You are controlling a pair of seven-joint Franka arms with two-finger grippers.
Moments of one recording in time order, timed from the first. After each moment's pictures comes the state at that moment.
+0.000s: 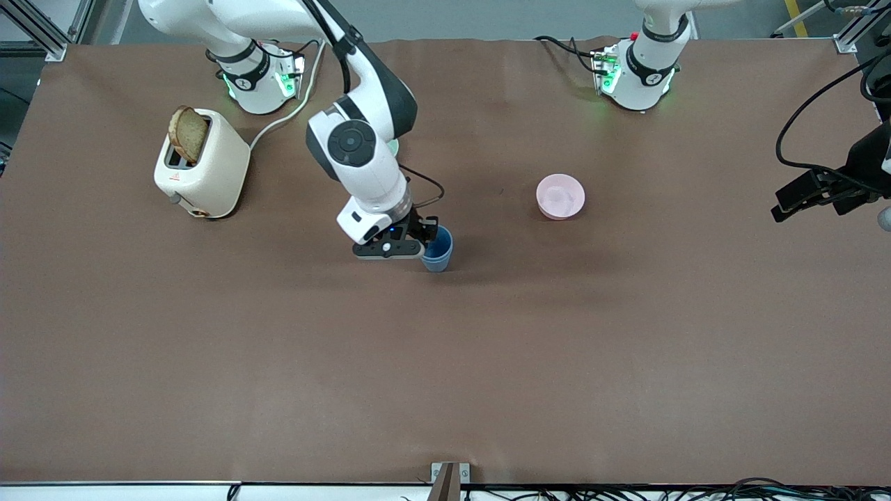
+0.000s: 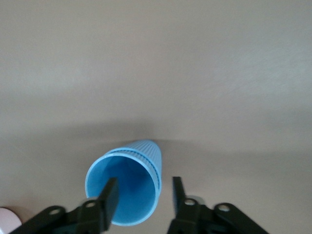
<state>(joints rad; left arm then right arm) 0.09 0.08 -0.13 -1.48 -0.01 1.63 -0.15 0.71 0.41 -0.06 -1.71 0.15 2.27 0.64</state>
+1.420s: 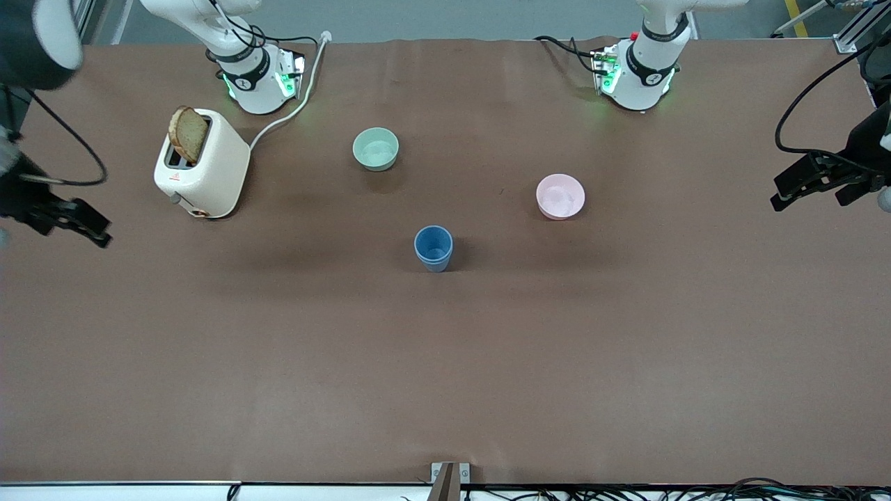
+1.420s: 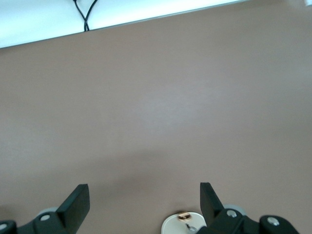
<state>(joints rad) -0.07 0.04 -0.01 -1.48 0.00 1.61 -0.13 0.02 -0.01 -0.08 -1.65 -0.08 1.81 0.17</state>
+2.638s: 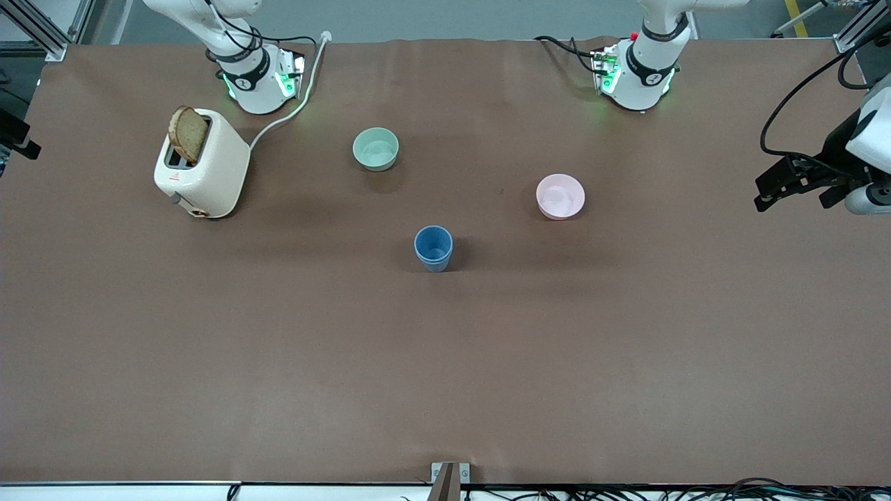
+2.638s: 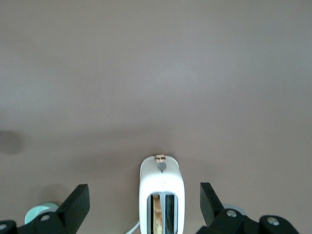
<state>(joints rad) -0.08 0.02 -0.01 -1.55 0.01 1.66 -0.12 -0.06 -0.04 -0.07 -1.46 -0.02 1.45 -0.05</state>
